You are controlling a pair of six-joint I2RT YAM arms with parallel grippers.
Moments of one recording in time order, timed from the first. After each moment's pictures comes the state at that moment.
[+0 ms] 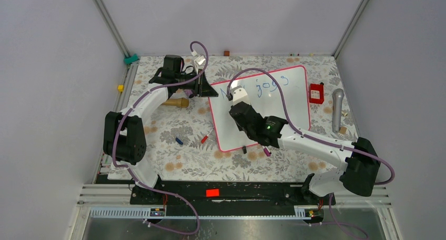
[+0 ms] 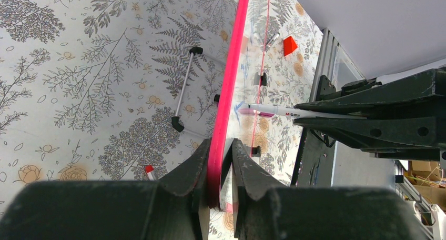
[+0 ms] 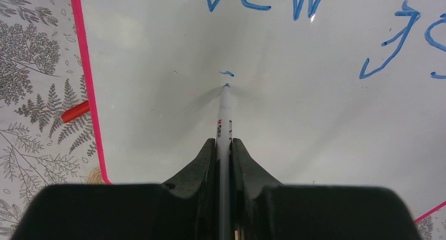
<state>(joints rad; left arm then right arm) -0.24 1.71 1.32 -0.27 1.04 -0.08 1.01 1.39 1.08 -0.39 0.58 0.22</state>
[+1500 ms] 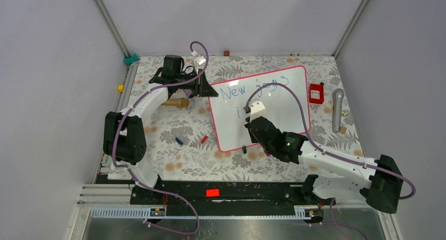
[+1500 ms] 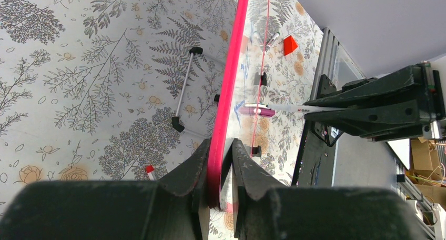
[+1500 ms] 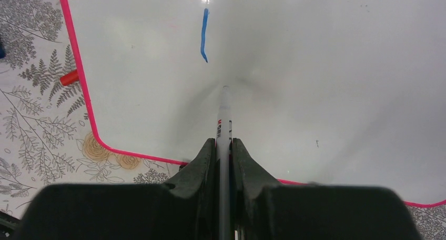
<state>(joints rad) -0.24 1.71 1.32 -0.27 1.04 -0.07 1.02 1.15 0.80 -0.32 0.54 0.28</state>
